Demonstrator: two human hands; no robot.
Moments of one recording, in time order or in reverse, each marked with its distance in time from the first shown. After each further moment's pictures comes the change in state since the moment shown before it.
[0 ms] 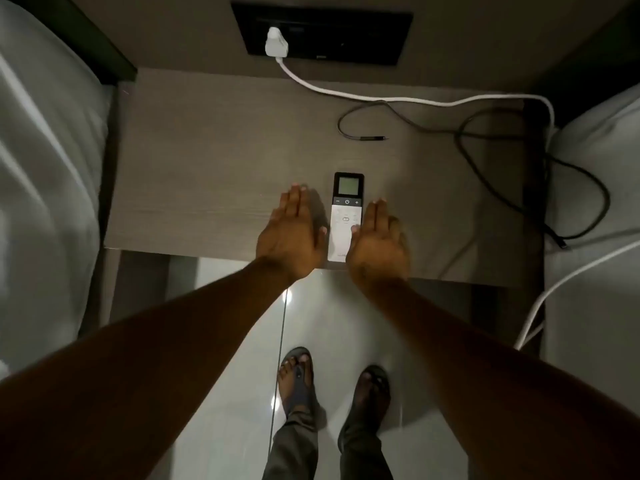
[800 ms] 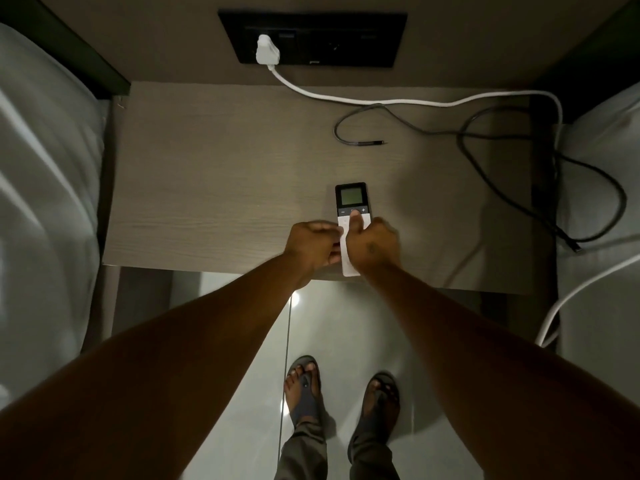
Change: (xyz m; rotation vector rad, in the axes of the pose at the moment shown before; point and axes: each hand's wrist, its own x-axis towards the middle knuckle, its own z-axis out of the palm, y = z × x) left_hand 0.024 0.035 0.005 -1.216 -0.225 -0.656; right_hand 0.044 -0.012 -0.001 0.583 -0.082 0.458
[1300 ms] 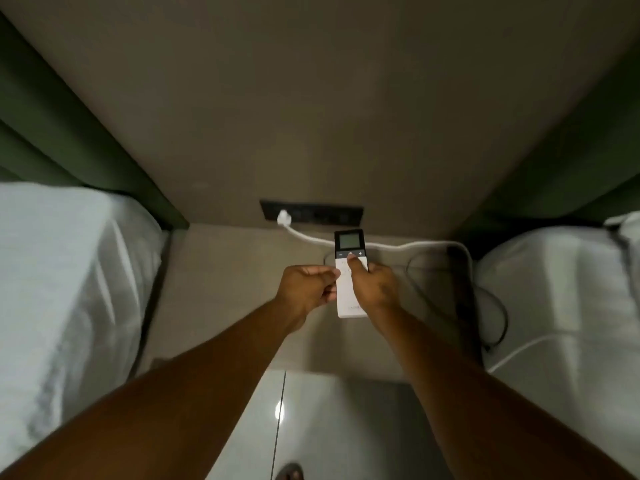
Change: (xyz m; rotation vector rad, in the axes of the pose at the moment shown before) left_hand -0.155 0.159 -0.010 -0.084 -0.051 0.303; right_hand -0.080 -0.135 -0.178 0.400 -0.040 -0.080
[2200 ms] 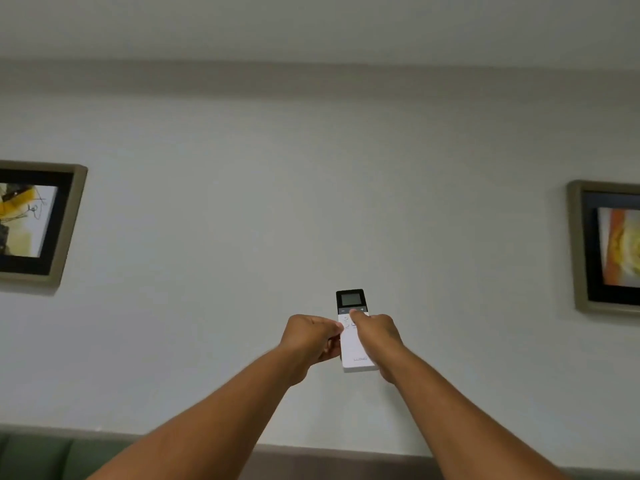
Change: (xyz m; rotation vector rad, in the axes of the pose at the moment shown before) left_hand -0.494 0.593 -0.010 -0.049 -0.106 1.012; right_hand -0.442 -0.579 -0.308 0.265 0.155 -0.879
